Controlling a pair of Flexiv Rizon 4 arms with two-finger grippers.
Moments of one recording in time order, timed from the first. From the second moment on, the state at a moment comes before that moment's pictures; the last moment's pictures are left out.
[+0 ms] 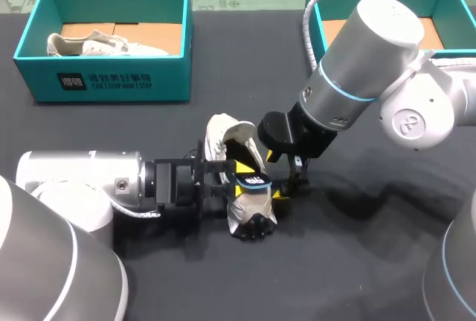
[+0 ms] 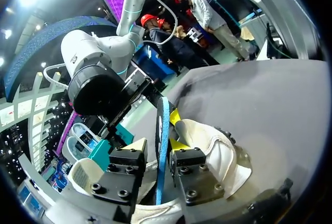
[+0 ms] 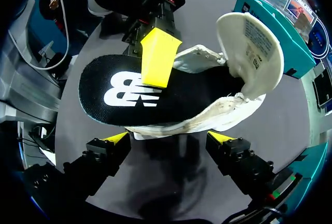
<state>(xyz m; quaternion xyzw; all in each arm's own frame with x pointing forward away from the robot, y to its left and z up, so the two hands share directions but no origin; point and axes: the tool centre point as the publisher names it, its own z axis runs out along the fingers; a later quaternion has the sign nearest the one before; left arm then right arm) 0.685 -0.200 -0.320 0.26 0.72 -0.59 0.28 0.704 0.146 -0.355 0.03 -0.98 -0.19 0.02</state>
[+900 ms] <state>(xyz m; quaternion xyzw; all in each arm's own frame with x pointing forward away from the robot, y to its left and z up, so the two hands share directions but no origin) 0.687 -0.198 -0.340 0.25 0.76 -0.55 0.26 0.704 0.146 -0.355 0.03 -0.98 -0.19 0.02</state>
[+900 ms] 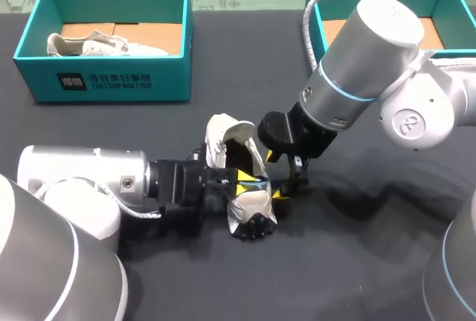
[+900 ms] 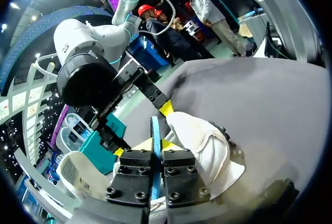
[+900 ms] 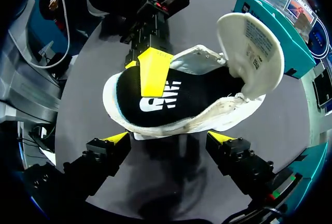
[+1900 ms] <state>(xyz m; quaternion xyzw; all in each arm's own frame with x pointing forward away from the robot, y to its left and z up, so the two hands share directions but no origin) 0.680 -0.208 -0.320 0.25 0.74 -0.58 0.22 0.704 0.146 -0.355 0.03 -0.98 -0.19 0.02</state>
